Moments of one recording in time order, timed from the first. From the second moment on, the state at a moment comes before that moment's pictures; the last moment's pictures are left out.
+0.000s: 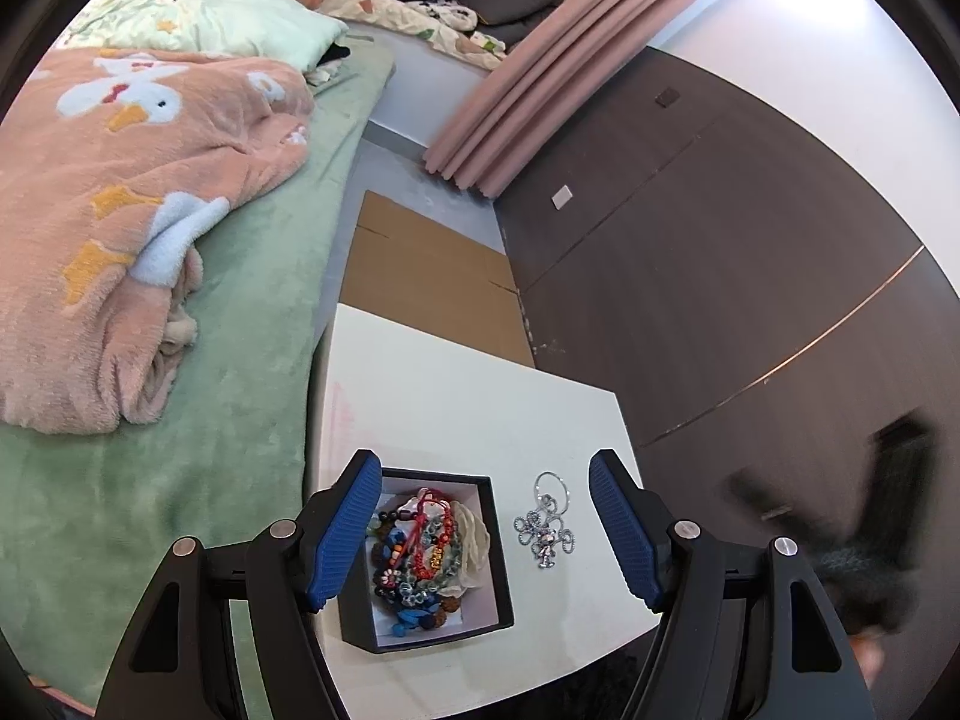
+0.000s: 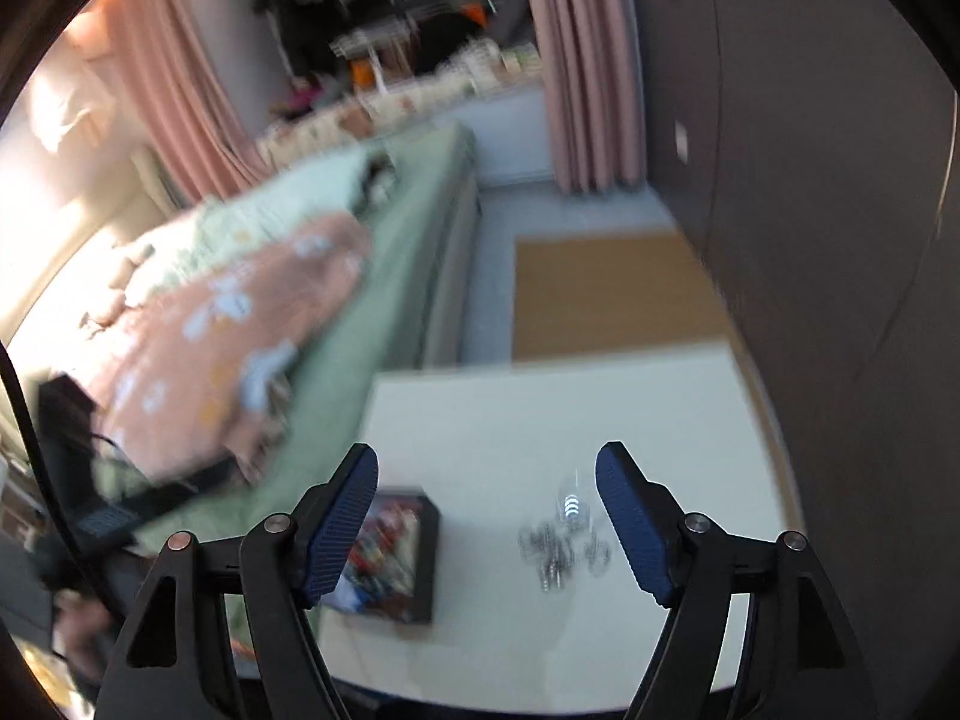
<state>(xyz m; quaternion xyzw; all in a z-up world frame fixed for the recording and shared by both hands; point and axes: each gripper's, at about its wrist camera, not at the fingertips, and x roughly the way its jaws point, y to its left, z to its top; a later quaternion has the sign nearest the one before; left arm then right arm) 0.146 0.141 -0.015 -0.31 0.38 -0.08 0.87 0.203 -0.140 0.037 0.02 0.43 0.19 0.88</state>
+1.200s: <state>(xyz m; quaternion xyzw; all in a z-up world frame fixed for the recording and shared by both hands) 0.145 0.141 -0.017 -0.30 0.38 -0.07 0.87 0.229 -0.138 -0.025 -0.01 0.48 0.17 0.86</state>
